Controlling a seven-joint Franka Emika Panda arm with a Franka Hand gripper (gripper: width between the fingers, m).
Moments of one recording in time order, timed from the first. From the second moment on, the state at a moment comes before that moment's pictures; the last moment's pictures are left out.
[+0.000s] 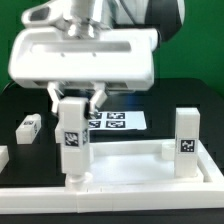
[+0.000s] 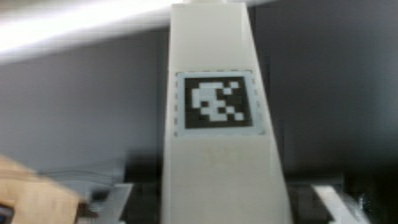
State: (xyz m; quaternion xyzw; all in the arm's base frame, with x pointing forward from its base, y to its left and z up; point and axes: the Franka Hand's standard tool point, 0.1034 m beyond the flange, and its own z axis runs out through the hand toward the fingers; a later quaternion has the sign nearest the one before) arm 0.643 -0.061 0.136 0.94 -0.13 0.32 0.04
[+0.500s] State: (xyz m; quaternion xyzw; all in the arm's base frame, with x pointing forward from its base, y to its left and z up) arm 0.623 -0.048 0.133 0.94 -0.13 0.31 0.04
